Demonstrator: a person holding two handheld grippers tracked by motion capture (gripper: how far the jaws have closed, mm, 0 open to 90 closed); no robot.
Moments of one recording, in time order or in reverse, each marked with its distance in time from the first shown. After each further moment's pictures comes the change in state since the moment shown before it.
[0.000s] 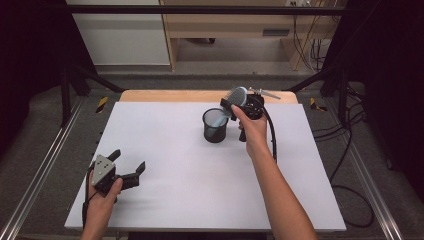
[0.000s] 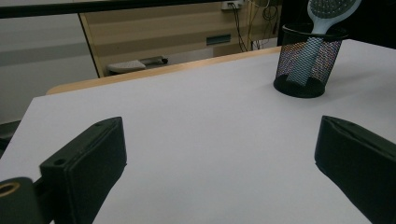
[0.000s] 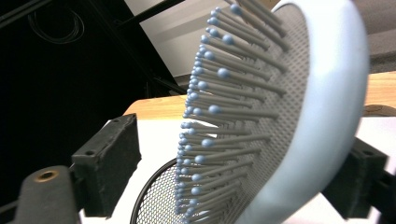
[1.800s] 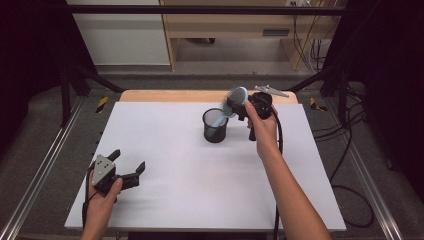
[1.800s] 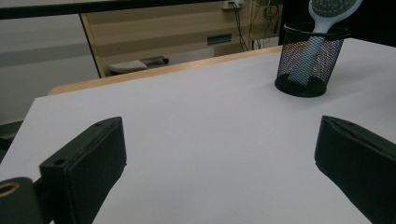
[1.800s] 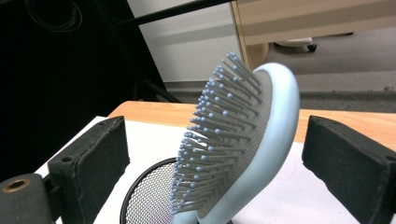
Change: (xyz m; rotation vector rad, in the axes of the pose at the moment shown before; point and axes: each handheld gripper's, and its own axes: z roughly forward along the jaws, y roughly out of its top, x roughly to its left) left arm 0.000 0.000 0.000 0.001 0.005 0.004; right arm 0.006 0.015 -0.032 -0.046 -0.032 -0.165
